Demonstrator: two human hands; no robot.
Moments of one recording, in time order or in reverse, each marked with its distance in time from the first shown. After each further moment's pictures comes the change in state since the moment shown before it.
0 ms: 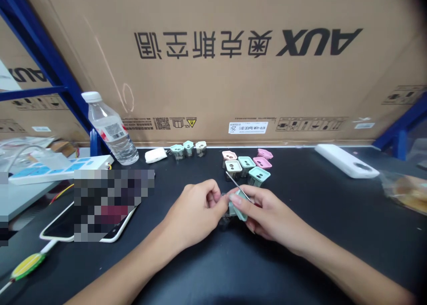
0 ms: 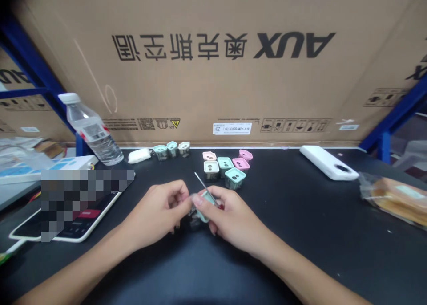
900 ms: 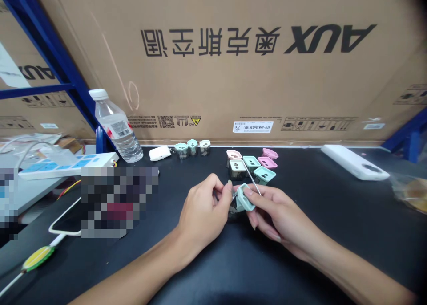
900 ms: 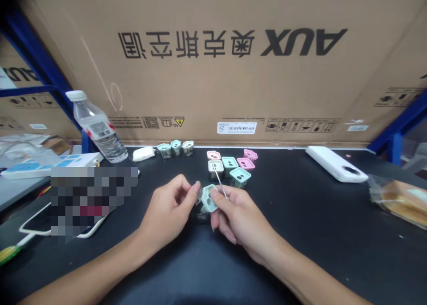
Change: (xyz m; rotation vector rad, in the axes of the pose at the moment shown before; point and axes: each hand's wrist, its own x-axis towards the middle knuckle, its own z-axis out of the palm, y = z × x) left_hand 0.001 -0.006 0.024 -0.075 0.302 0.062; right_hand 0.000 0.005 0.004 0.205 0.053 -0.012
